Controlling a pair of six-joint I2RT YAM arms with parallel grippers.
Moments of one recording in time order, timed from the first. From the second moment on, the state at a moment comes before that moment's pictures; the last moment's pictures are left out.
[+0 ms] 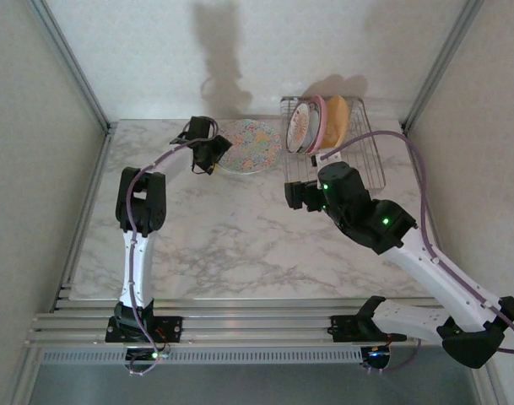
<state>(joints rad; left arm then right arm) -0.21 2.31 1.83 -0.41 0.20 -1.11 0.82 1.08 1.27 -0.77 0.41 0.31</state>
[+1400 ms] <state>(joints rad) -0.53 1.00 1.00 -0.15 0.11 -1.03 0.18 2.14 2.02 -0.72 0.26 0.26</state>
